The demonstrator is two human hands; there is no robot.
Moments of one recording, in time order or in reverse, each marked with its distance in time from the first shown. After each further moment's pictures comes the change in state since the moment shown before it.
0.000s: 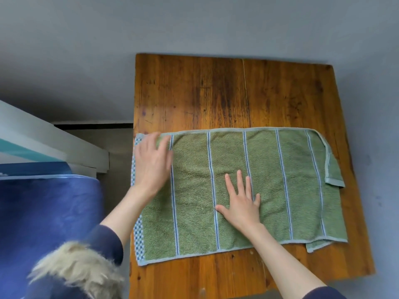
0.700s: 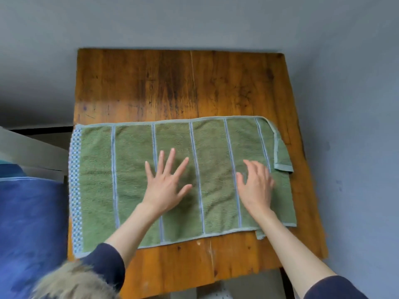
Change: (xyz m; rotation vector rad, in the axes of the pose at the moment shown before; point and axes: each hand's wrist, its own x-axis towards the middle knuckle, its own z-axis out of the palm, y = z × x) left_hand -0.054 0.148 0.065 0.124 -0.445 0.155; right_hand -0.011 0.151 -0.045 0.323 0.554 0.103
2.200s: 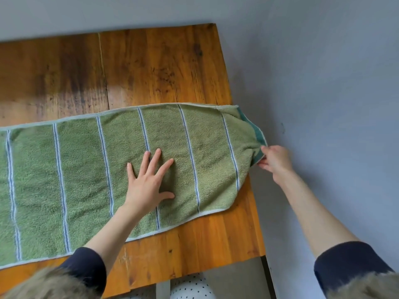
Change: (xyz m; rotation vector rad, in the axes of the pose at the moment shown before) left_hand 0.055 0.180 0.040 0.124 -0.107 -0.054; right_hand 0.123 0.244 -0.079 0.768 -0.196 0.689
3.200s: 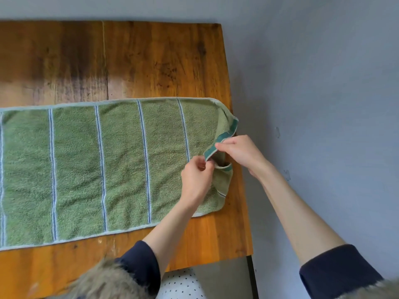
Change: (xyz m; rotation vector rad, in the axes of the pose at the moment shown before) left_hand 0.010 0.134 -0.035 -1.285 0.161 -0.399; right_hand -0.056 -0.050 0.036 -0.453 -0.370 -0.385
